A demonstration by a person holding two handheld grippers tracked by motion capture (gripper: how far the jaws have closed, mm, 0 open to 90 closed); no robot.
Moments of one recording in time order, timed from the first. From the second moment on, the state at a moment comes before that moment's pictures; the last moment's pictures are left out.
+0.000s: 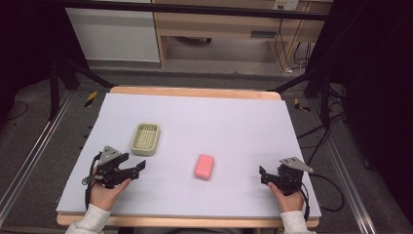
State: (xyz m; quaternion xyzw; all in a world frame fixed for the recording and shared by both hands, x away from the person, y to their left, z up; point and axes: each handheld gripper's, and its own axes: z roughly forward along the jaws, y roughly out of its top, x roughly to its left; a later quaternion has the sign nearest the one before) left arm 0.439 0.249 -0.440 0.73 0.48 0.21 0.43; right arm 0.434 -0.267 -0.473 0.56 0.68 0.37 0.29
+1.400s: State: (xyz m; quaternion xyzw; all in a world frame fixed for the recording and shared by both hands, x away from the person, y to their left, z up) left arm 0.458 0.194 -0.407 0.74 0.44 0.20 0.46; right arm 0.434 -0.267 -0.472 0.56 0.69 0.36 0.29
